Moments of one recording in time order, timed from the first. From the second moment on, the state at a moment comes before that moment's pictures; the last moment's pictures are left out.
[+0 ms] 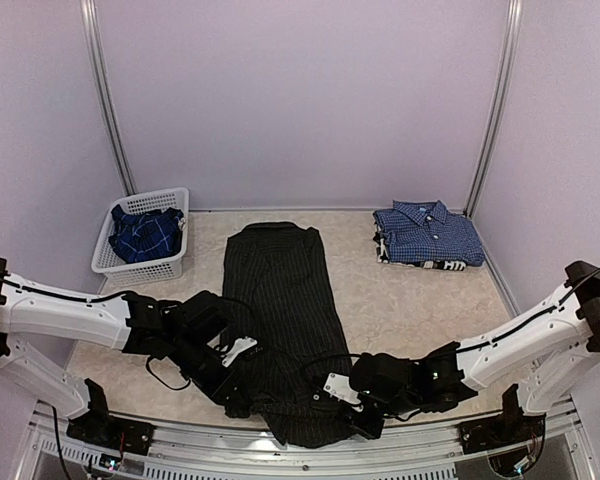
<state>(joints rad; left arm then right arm) -1.04 1.37 0.69 -0.43 0.50 -0.43 1.39 1.53 0.62 -0.05 0.05 0.18</state>
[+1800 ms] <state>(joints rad) -0.51 1.73 1.00 -0.35 0.60 -0.33 0.68 2.15 1.66 -0.65 -0.47 -0.11</state>
